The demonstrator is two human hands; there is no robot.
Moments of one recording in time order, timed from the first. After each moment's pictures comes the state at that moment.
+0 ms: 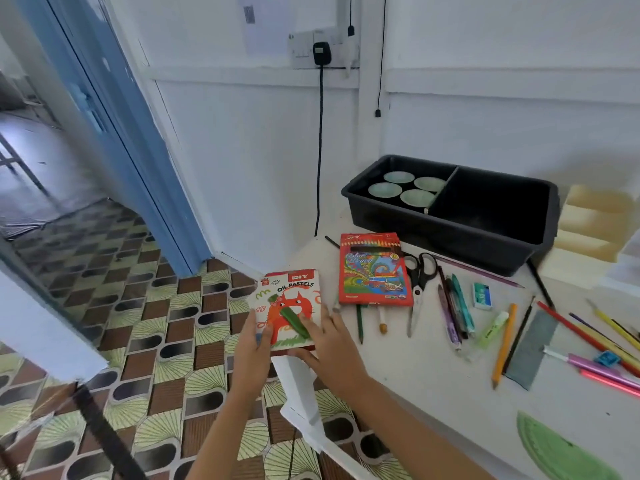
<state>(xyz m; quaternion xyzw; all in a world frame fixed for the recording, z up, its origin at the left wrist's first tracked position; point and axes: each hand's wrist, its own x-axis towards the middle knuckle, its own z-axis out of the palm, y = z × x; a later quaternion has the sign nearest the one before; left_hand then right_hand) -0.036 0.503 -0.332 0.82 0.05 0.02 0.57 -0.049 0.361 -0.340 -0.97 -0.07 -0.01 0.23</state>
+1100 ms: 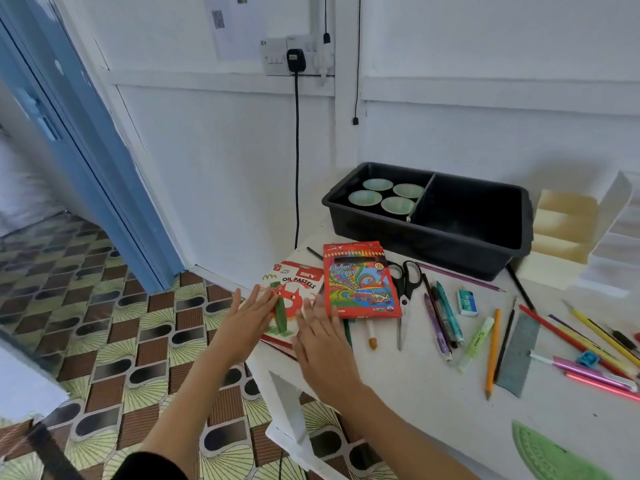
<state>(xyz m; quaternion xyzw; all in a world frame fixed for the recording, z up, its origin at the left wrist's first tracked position) 0.067 0.520 -0.327 0.96 -0.28 -0.01 0.02 -0.026 0.360 -0.349 -0.97 -0.04 -0.18 0.13</state>
